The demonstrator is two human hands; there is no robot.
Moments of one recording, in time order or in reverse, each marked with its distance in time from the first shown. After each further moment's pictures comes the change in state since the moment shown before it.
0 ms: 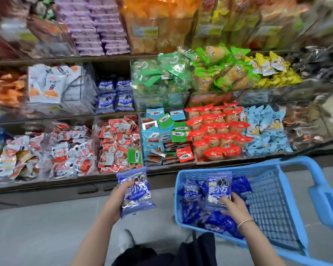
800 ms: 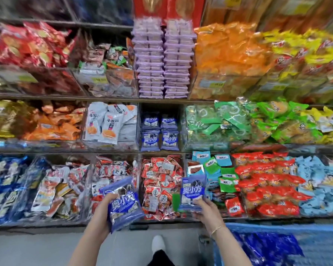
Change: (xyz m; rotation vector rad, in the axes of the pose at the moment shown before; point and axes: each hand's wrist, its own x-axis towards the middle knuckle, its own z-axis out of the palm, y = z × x) left_hand 0.048 0.164 -0.172 -0.242 0.057 0.147; right_hand 0.014 -0.176 0.265 0.397 -0.215 0.034
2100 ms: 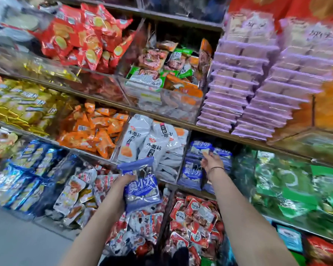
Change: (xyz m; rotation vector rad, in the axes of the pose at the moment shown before) left_hand 0.124 0.138 0.018 -0.107 0.175 0.095; right_hand 0.241 -0.174 0.253 -0.022 -0.065 -0.021
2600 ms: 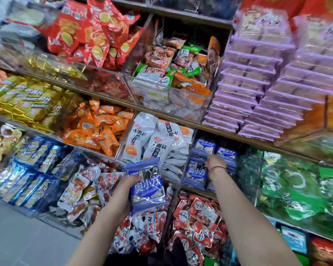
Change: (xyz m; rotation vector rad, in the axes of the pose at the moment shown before) left_hand 0.000 -0.006 -0.004 -0.017 -0.042 0.016; right_hand 0.021 0.013 0.000 -0.322 0.072 0.001
